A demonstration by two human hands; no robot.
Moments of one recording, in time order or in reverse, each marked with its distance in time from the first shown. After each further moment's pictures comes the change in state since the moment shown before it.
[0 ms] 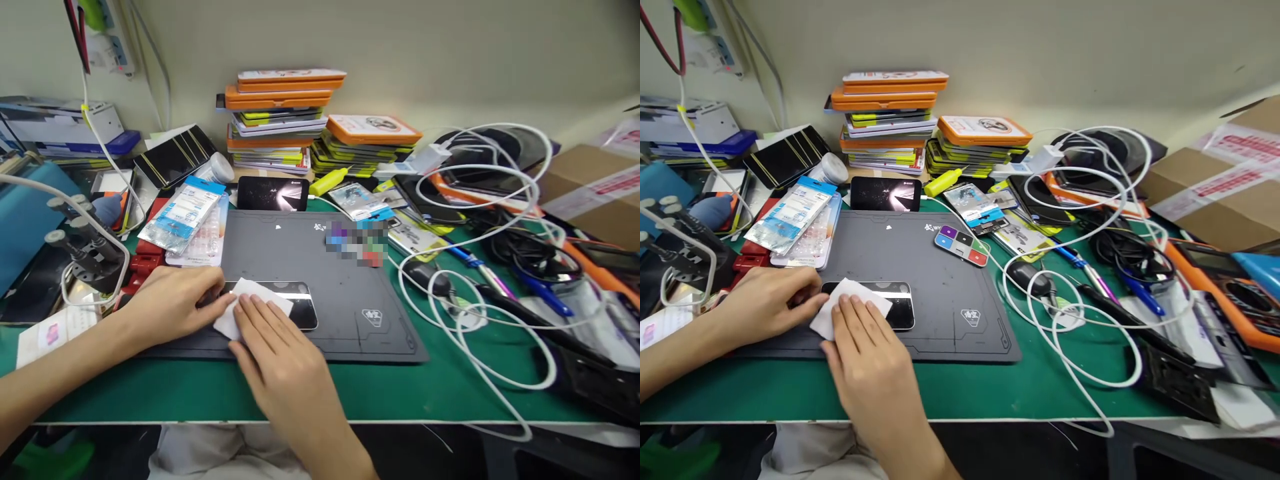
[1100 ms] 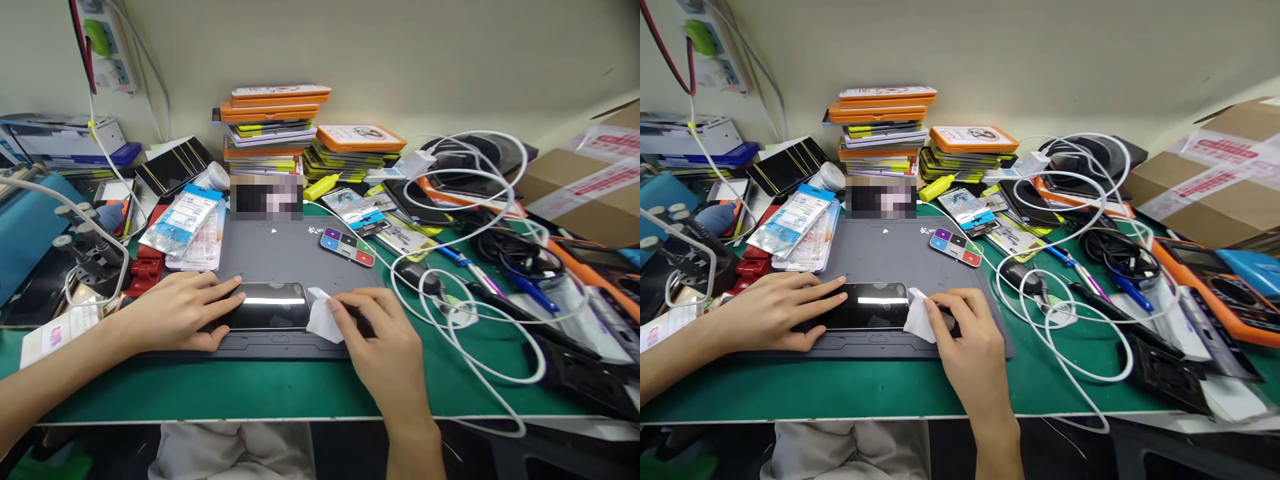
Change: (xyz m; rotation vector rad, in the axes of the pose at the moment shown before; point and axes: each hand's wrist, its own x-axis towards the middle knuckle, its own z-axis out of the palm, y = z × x) left_hand -0.002 0.000 0.002 0.289 0.078 0.463; right_hand -0.024 0.089 -0.040 0.137 0.221 0.457
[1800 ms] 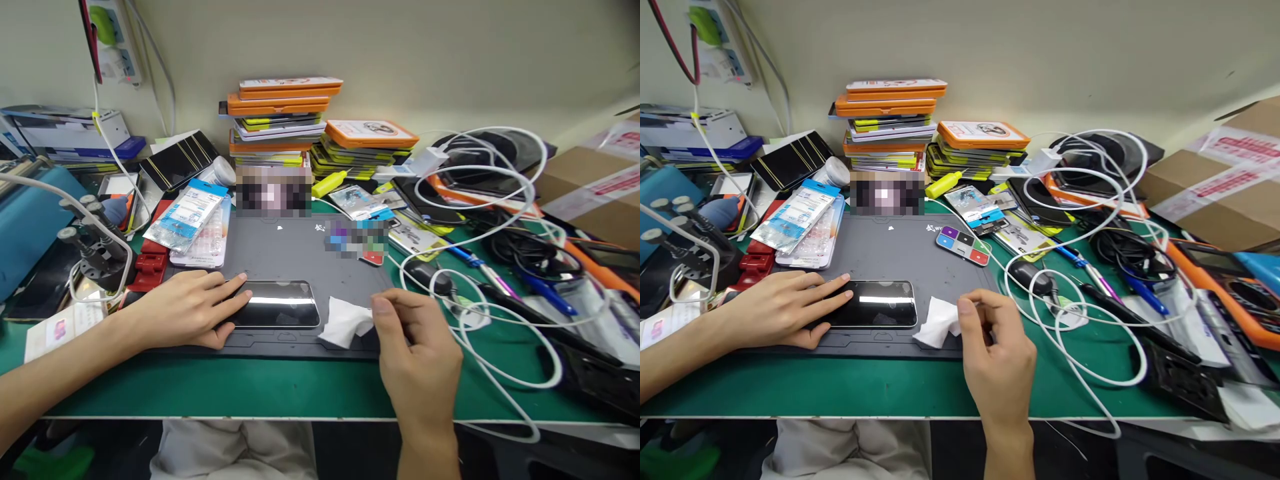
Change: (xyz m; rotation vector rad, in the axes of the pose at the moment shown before) left_hand 0.001 0.004 0.005 0.053 0.034 0.034; right_hand -0.007 0.000 -0.007 0.096 0.144 0.218
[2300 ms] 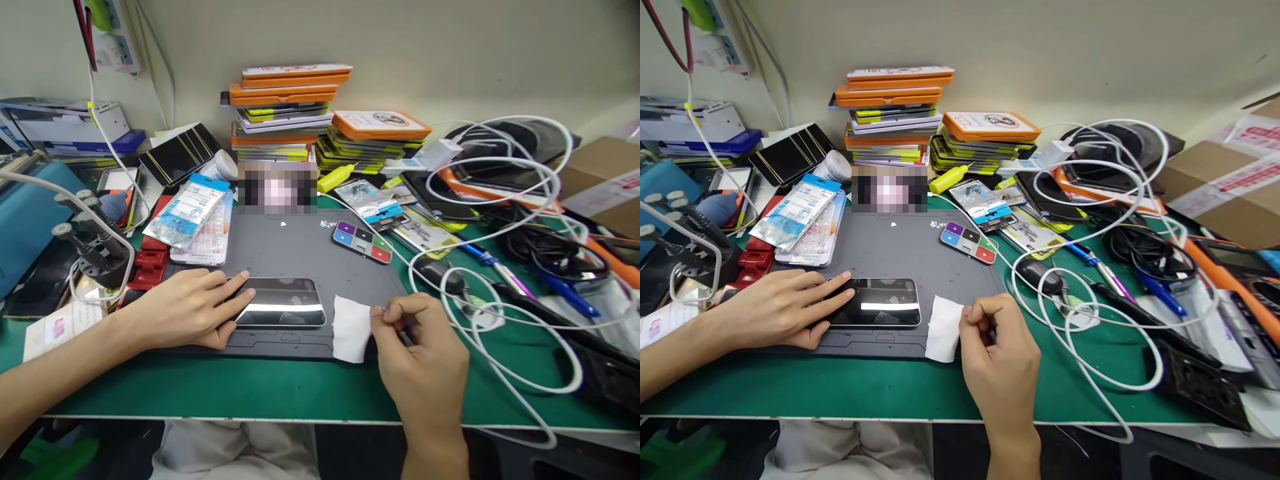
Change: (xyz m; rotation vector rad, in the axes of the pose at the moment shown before) left_hand 0.001 0.001 -0.001 0.030 -0.002 0.018; right_hand 0.000 0.002 0.002 -0.022 -0.030 -0.098
